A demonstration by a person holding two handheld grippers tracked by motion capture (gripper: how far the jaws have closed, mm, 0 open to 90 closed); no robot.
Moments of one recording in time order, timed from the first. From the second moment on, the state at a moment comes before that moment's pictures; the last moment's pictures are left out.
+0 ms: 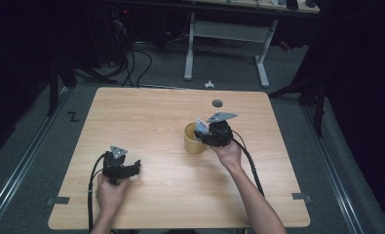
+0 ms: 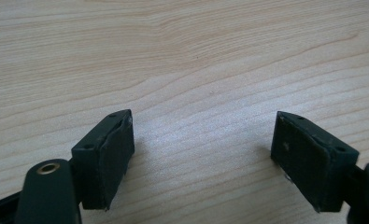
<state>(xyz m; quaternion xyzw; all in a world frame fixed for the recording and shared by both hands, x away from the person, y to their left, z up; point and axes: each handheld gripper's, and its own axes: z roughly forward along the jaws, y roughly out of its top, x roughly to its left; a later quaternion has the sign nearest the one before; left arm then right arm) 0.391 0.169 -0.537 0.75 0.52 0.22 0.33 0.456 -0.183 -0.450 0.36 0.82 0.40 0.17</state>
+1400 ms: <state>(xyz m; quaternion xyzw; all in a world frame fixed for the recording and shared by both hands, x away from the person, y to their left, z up) 0.391 0.169 -0.537 0.75 0.52 0.22 0.33 0.432 -0.202 -0.434 0.37 0.80 0.43 0.19</state>
